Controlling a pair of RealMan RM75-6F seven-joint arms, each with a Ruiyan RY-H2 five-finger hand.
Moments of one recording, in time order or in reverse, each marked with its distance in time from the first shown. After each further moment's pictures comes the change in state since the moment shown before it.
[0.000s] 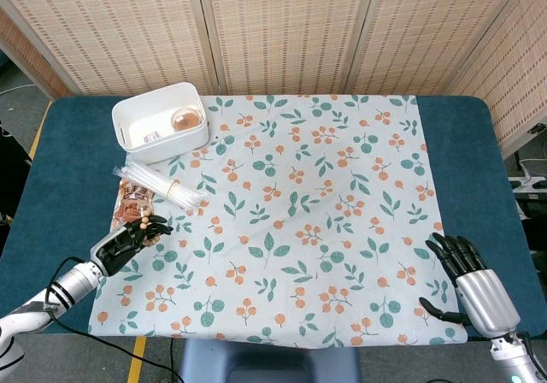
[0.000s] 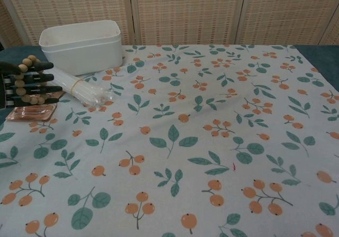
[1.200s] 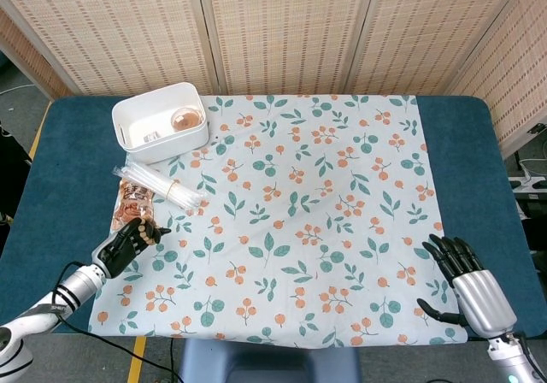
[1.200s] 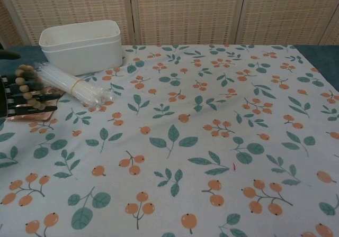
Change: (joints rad) left arm 0.005 -0.008 0.058 -0.024 -0.019 0.130 -0.047; right arm 0.004 -0.008 -0.003 0.001 -0.001 -0.015 -0.019
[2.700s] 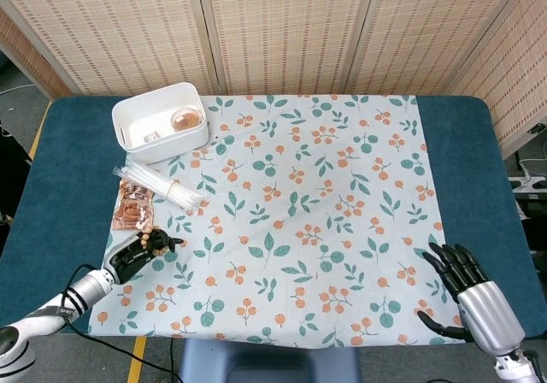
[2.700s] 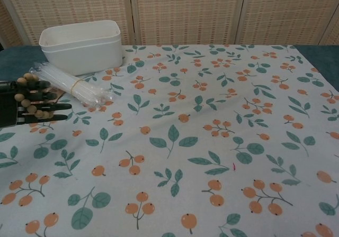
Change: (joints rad) left arm -0.018 0.014 0.035 -0.025 0.066 -0.042 -0.004; right arm -0.043 0.021 -0.029 -0.001 -0.127 0.129 0.021
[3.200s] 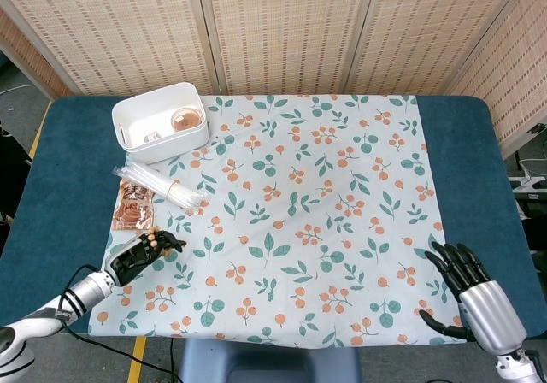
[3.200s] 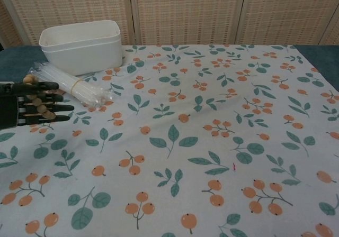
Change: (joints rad) left arm 0.012 -0.033 -0.033 0.057 -0.026 -0.117 0.109; right arm -0.002 0.004 0.002 -0.004 0.009 -0.005 0.001
